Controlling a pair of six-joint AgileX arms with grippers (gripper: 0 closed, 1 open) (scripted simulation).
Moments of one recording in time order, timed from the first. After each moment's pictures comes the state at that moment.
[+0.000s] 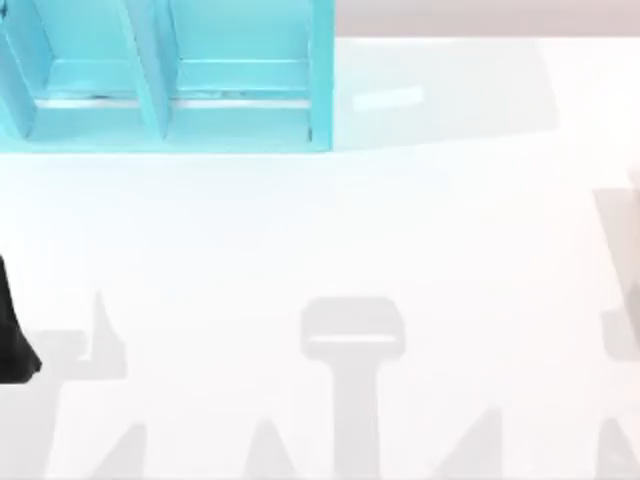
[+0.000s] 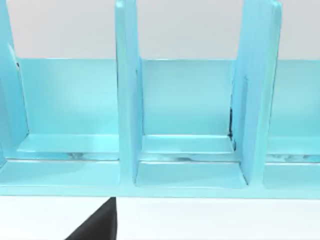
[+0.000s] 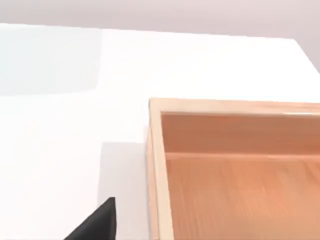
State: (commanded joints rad) left arm 0.00 0.00 0.00 0.00 0.00 0.00; right arm -0.11 0.36 0.31 -0.26 0.01 -0.10
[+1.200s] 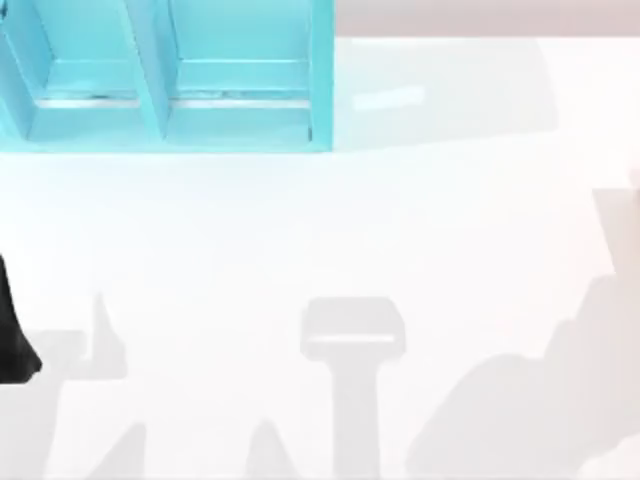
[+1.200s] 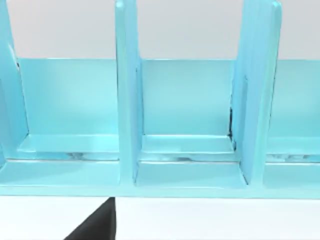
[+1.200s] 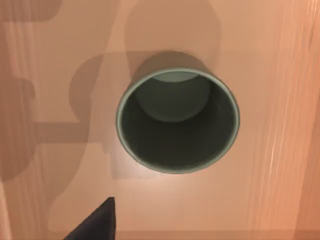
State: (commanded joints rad) left arm 0.00 0.00 0.00 0.00 0.00 0.00; right arm -0.52 1.82 1.56 -1.29 0.00 -0.51
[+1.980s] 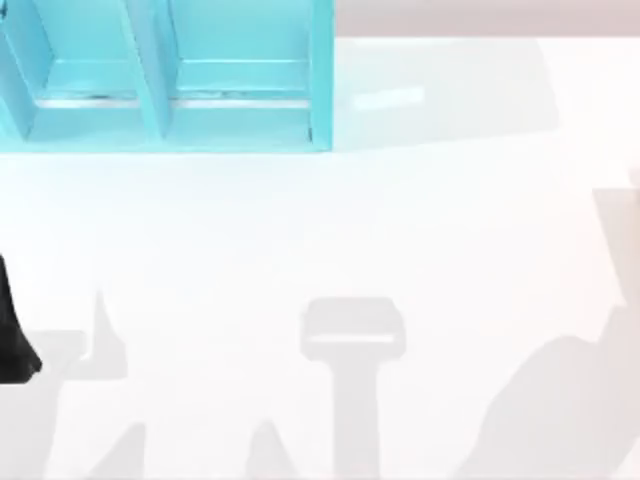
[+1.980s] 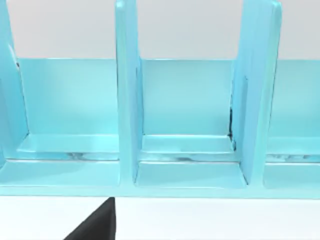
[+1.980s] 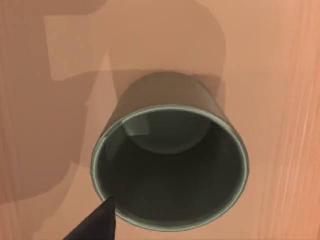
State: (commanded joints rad) left arm 0.00 0.00 0.00 0.00 0.00 0.00; right arm -0.53 1.88 1.47 -1.16 0.00 -0.51
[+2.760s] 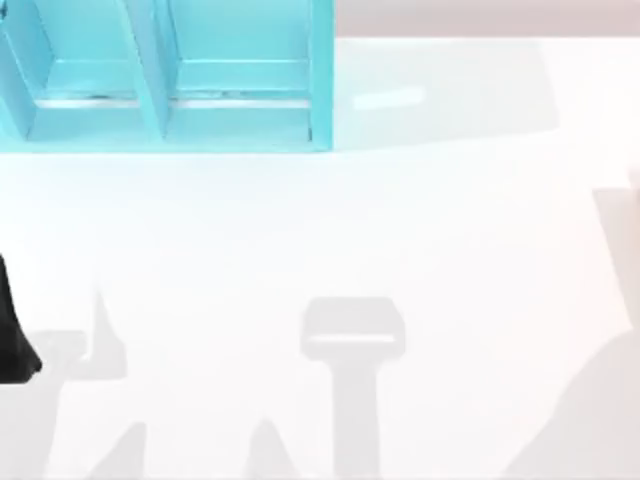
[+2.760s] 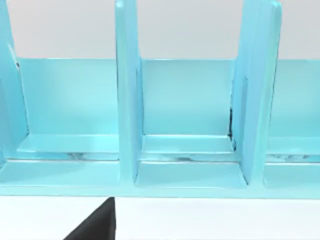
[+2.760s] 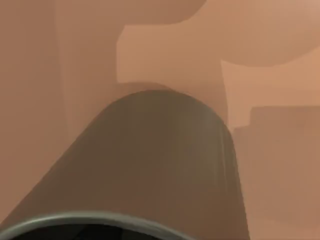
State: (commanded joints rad) left arm 0.00 0.00 0.00 0.00 0.00 0.00; right arm -0.53 1.93 1.29 -0.93 0.00 -0.51
